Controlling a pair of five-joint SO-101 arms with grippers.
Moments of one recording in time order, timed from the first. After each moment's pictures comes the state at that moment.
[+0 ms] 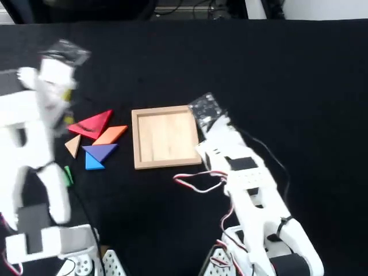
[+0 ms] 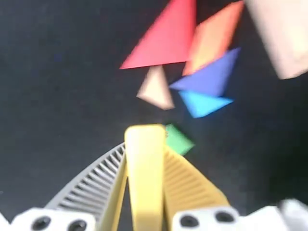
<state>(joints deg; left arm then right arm) -15.2 -6.0 -5.6 100.1 -40.5 -9.7 -32.1 68.7 22.3 22.8</state>
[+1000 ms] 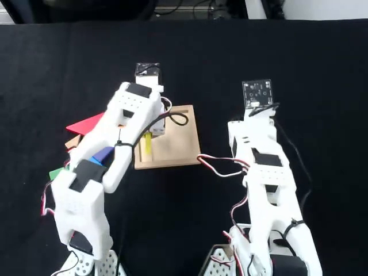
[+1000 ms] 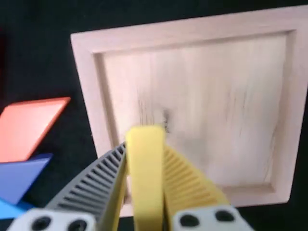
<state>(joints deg) 14.9 22.9 -0.6 69.1 18.9 4.7 -32.1 66.2 15.5 10.9</state>
